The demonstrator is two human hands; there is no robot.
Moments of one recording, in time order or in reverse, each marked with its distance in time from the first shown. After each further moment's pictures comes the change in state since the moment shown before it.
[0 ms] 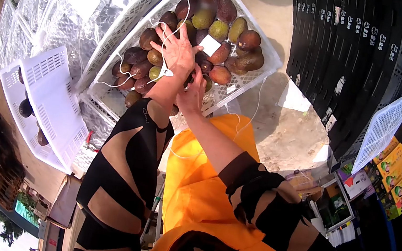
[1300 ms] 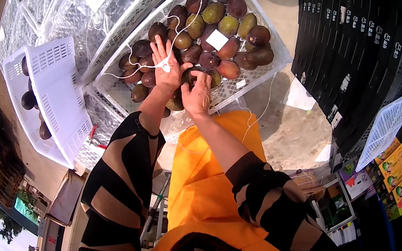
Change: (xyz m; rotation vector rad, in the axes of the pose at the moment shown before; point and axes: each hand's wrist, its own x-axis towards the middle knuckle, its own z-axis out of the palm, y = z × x) left_hand -0.048 -0.086 0.032 -0.146 0.041 0.136; right_hand -0.016 0.012 0.001 -0.193 -0.016 -0.188
